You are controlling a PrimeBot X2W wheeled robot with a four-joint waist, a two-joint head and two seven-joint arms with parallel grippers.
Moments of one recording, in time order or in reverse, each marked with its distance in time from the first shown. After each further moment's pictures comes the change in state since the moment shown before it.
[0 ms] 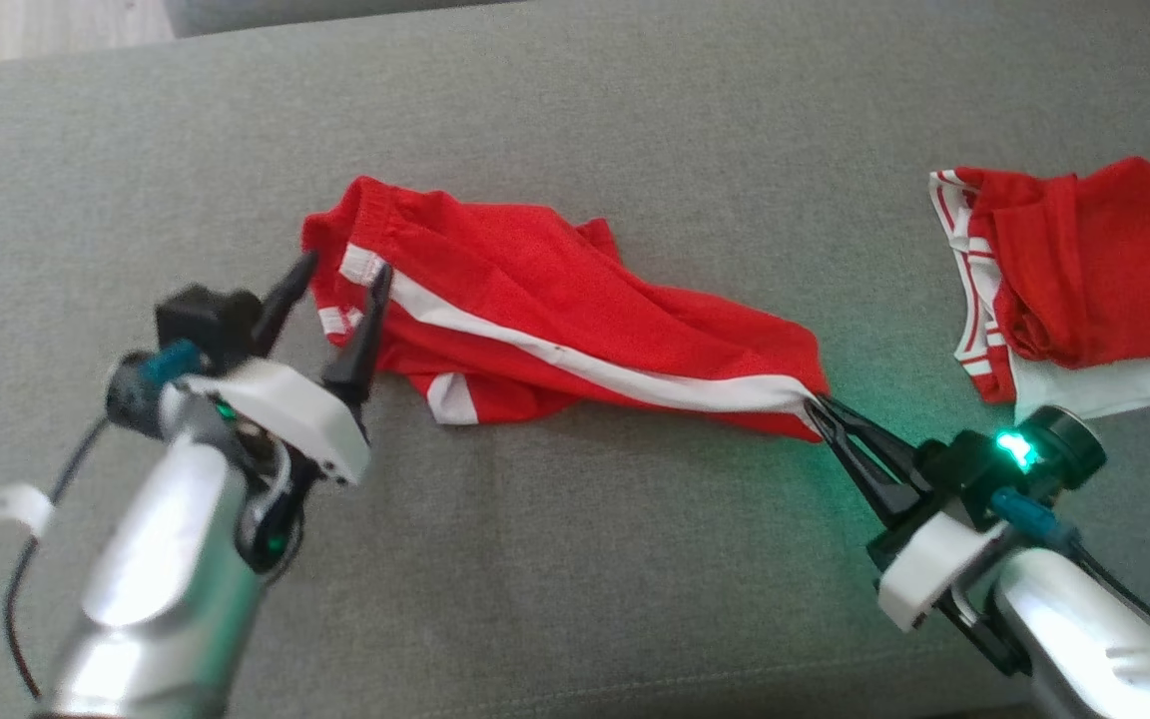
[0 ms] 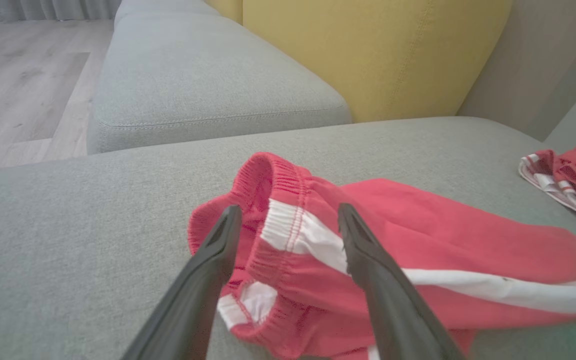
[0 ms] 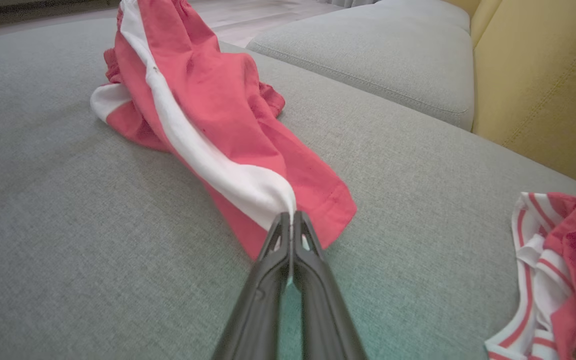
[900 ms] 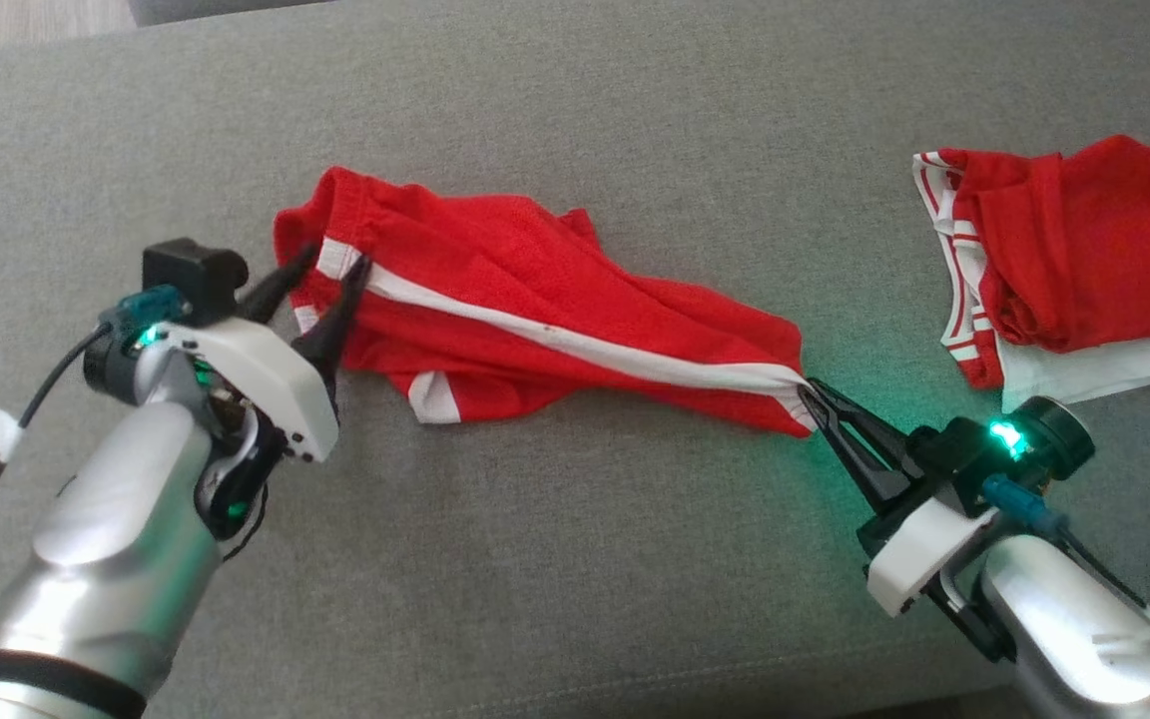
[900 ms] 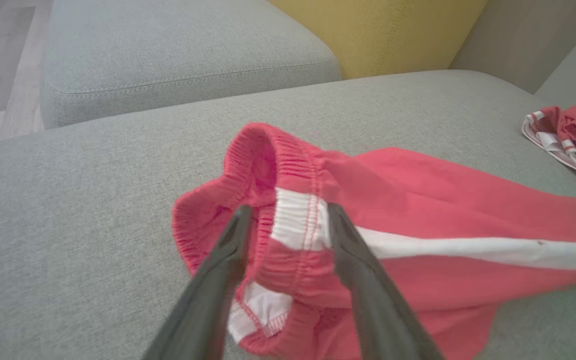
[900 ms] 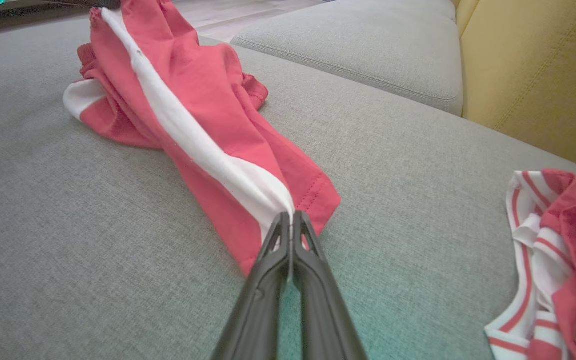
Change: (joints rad) left arm -0.168 0.151 -0.283 0.116 -0.262 -0.006 0.049; right arm -0.045 0.045 -0.002 0.078 0.000 0.000 -0.040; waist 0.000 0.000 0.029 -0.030
